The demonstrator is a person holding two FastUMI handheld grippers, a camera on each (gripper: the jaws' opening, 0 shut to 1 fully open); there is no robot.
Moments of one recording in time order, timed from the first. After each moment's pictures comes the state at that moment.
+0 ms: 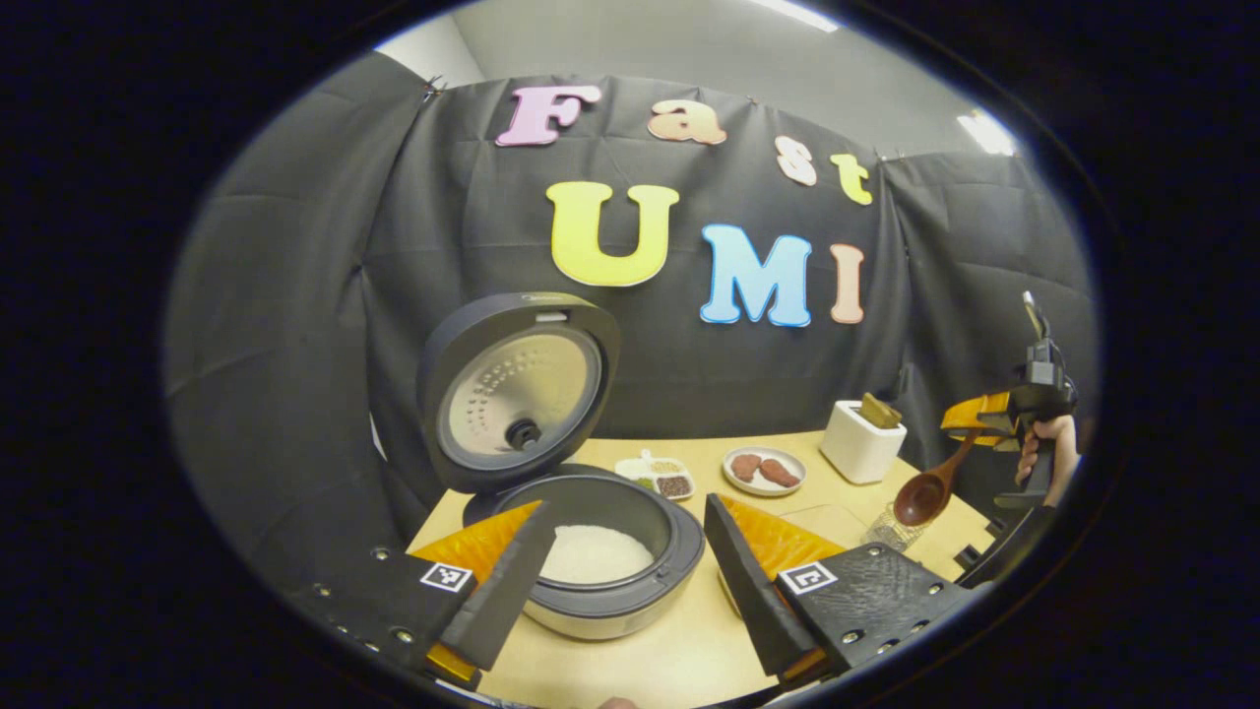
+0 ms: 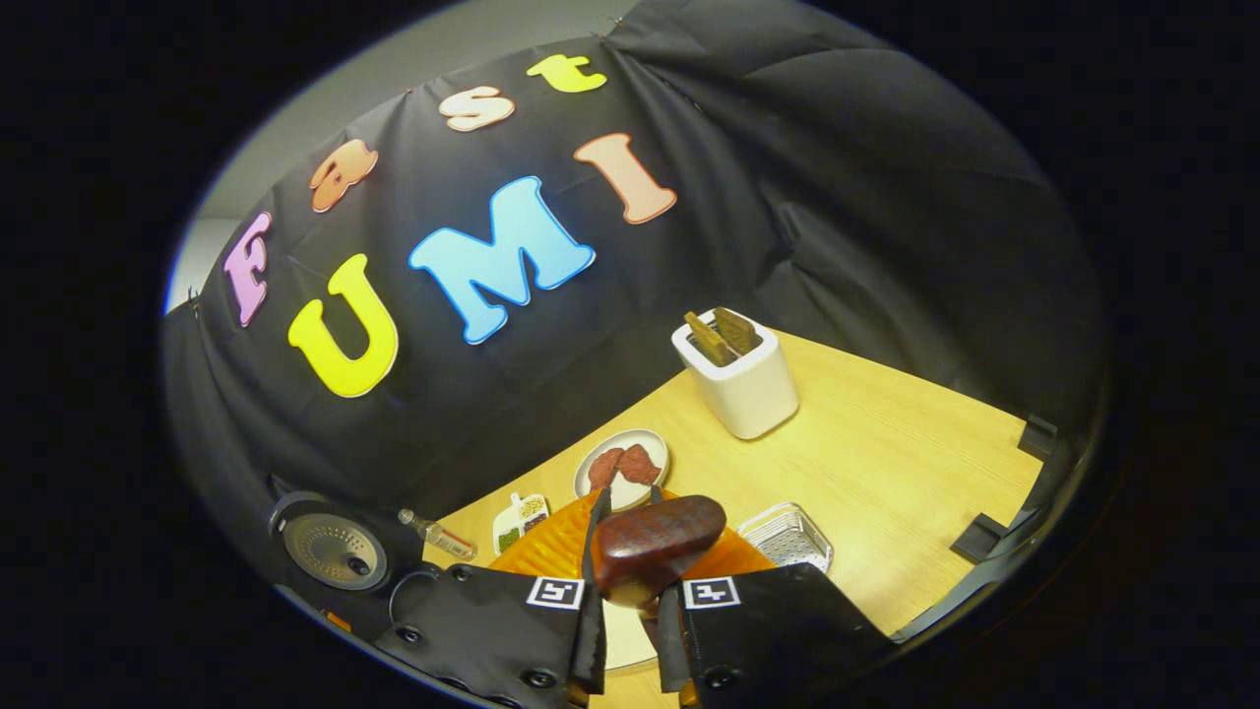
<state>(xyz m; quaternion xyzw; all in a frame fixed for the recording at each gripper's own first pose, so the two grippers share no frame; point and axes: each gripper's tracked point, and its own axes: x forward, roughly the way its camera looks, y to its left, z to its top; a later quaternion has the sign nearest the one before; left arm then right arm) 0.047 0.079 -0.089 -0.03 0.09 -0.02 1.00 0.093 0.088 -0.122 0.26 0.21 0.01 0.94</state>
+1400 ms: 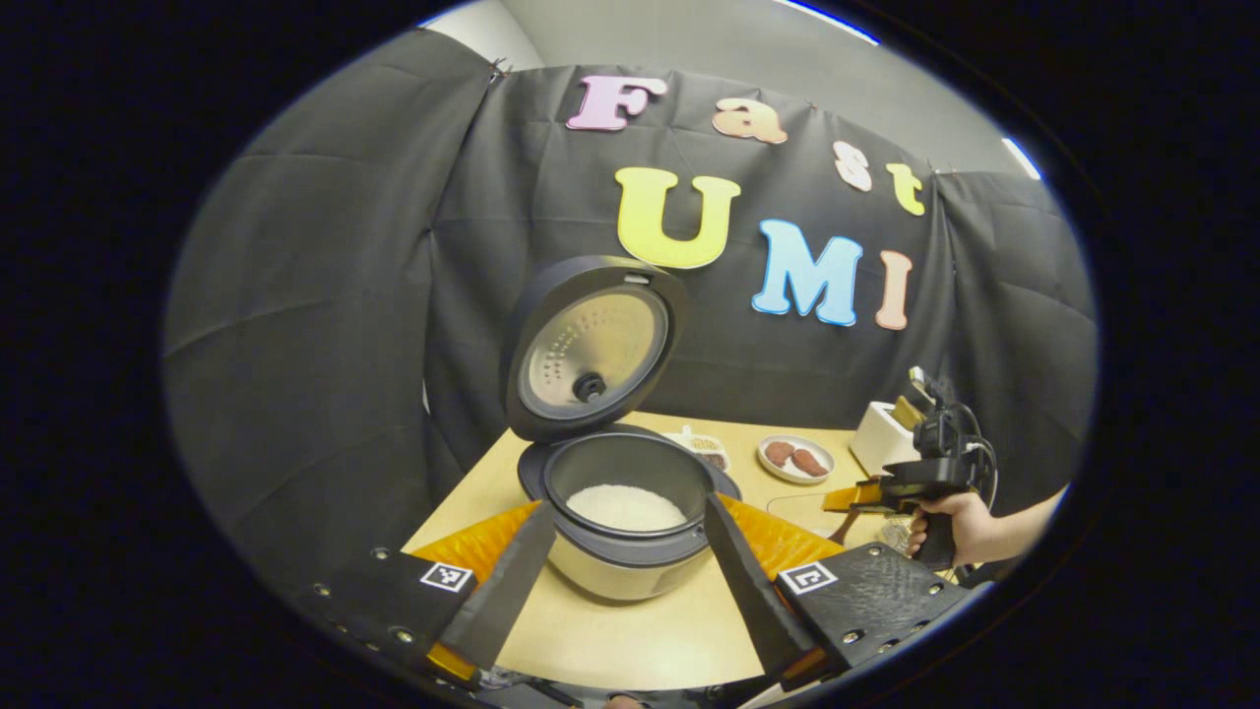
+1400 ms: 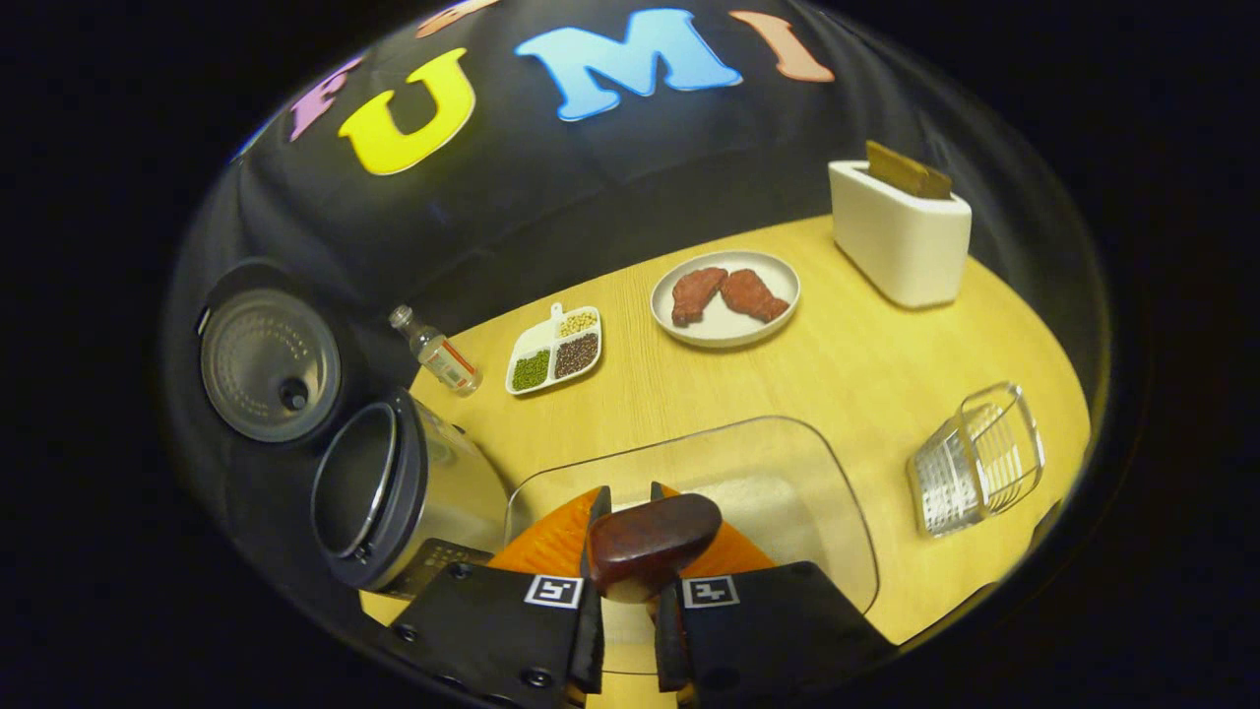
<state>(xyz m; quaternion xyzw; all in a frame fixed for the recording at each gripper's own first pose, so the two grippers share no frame) -0.008 0.108 -0.121 -0.07 0.11 0.04 0.99 0.103 0.256 -0.287 0.18 0.40 0.15 0.89</state>
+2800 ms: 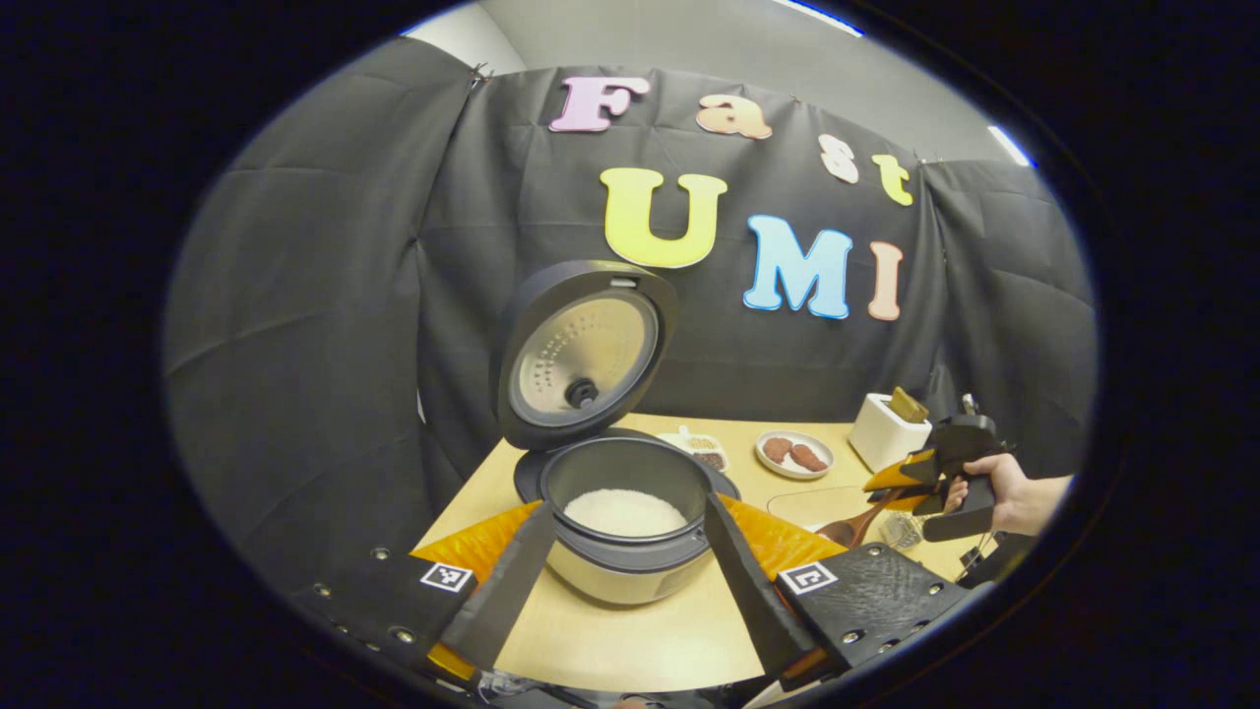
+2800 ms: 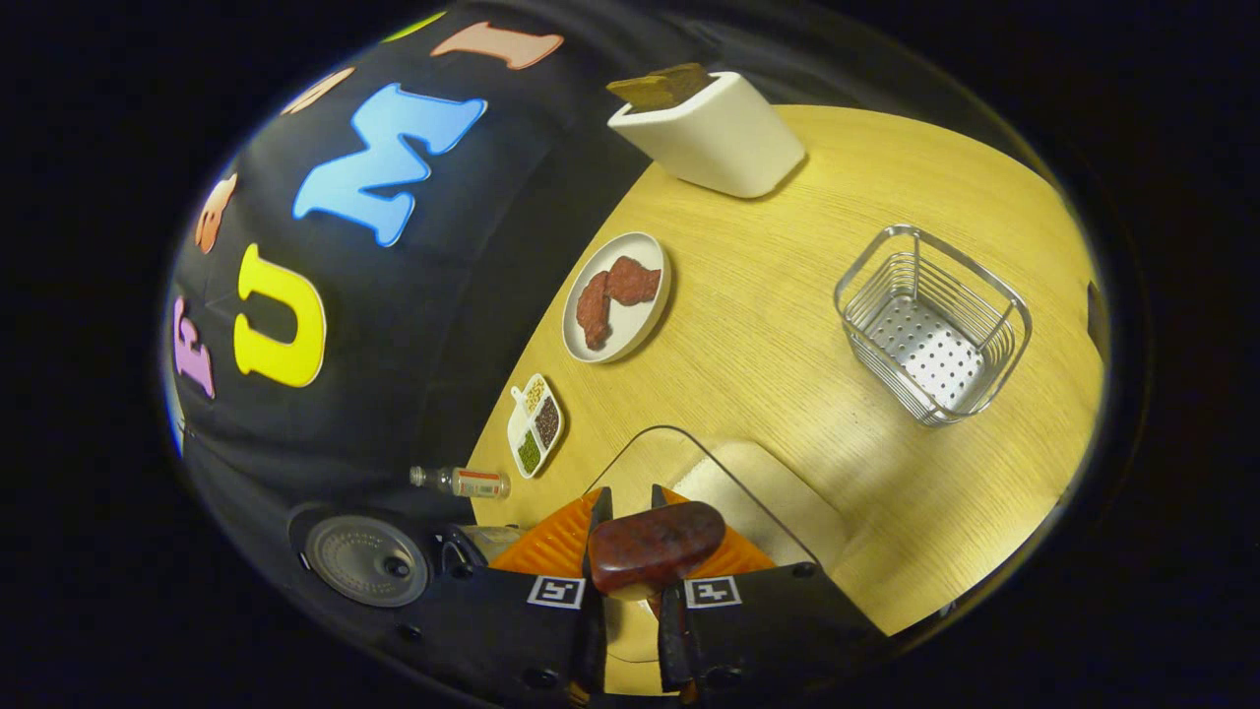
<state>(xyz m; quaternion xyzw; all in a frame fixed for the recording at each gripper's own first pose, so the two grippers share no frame) 0.002 0.103 -0.118 -0.06 0.12 0.03 0.99 0.110 0.175 -0.277 0.47 0.42 0.03 0.78</state>
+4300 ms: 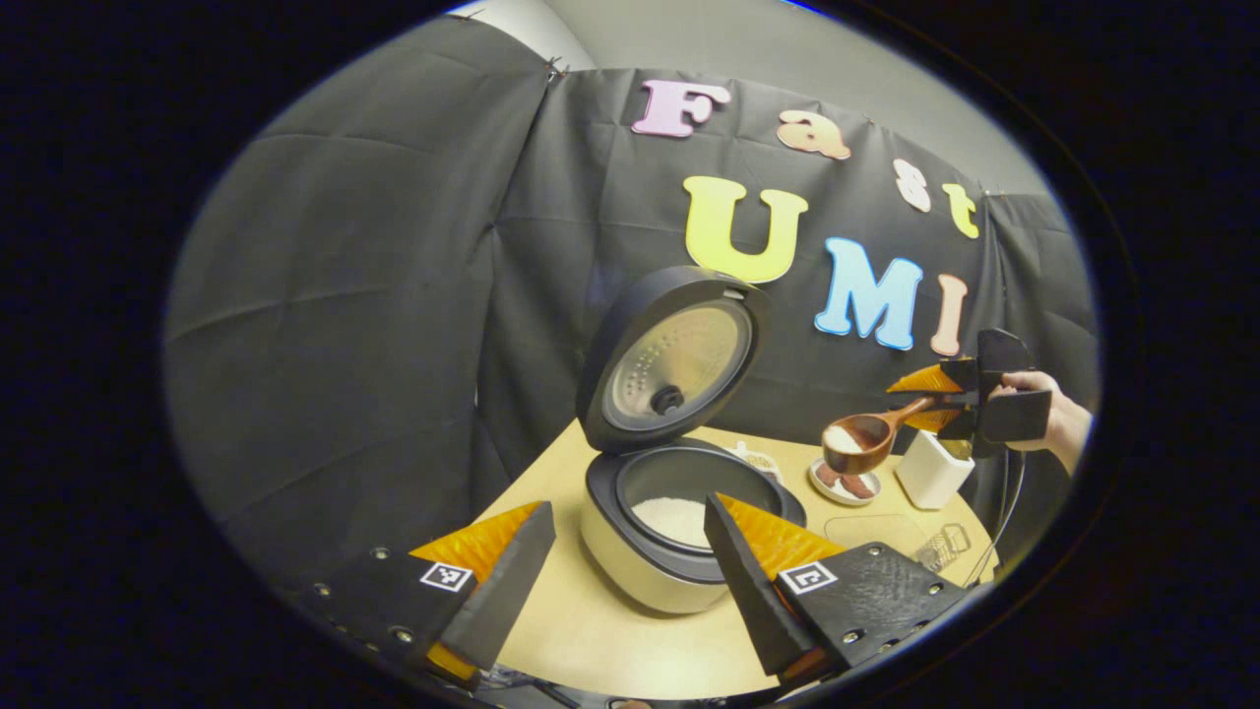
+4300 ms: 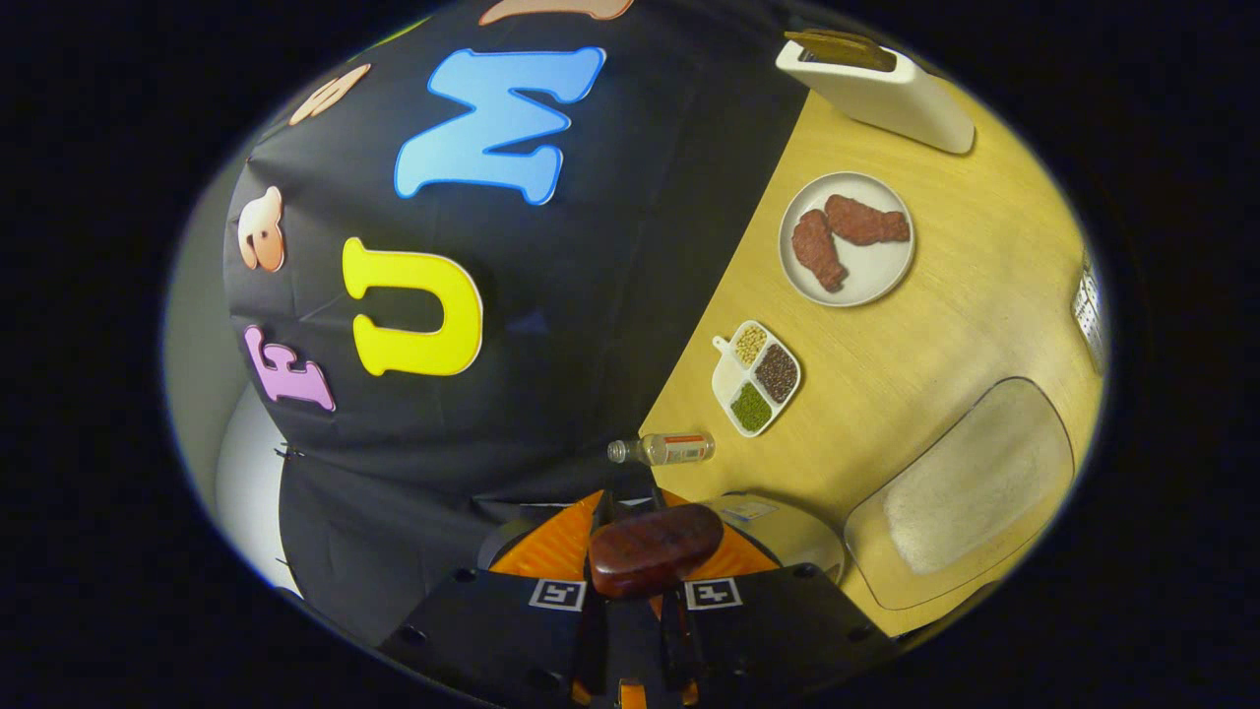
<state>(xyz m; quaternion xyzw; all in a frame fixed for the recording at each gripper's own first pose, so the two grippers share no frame) -0.004 0.190 -0.127 -0.10 0.11 0.12 0.98 0.170 0.348 -0.103 0.53 0.41 0.23 0.71</state>
